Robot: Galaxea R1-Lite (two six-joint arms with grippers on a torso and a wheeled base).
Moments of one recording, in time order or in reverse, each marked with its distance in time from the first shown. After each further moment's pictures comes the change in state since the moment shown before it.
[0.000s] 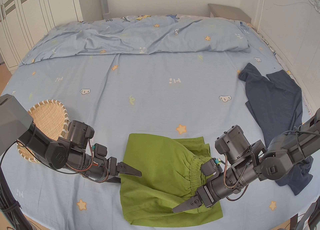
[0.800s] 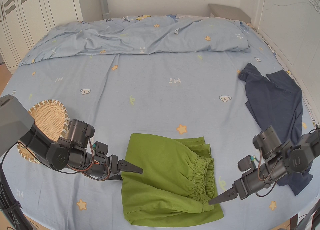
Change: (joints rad) left arm -0.005 0.007 0.007 -0.075 -0.001 -0.026; right arm -0.248 -0.132 0.206 0.038 0.031 -0.087
